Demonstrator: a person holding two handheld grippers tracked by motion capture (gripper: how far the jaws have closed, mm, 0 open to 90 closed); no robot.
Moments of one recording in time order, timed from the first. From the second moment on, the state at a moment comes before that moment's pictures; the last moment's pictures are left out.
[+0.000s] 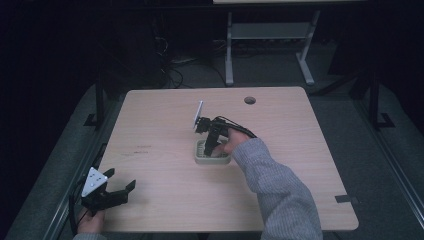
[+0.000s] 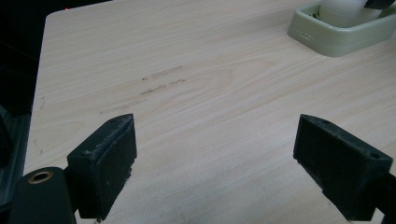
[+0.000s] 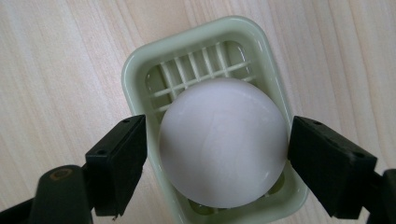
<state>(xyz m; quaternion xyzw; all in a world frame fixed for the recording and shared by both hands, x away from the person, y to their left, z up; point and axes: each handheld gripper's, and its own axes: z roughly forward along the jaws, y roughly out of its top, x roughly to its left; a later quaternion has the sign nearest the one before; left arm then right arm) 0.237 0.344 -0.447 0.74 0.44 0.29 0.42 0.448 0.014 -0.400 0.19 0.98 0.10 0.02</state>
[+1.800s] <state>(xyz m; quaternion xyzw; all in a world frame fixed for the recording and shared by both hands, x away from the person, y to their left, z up) 0.236 0.343 -0.447 0.74 0.44 0.29 0.42 0.426 -0.034 -0.362 0.22 0.96 0.17 0.01</state>
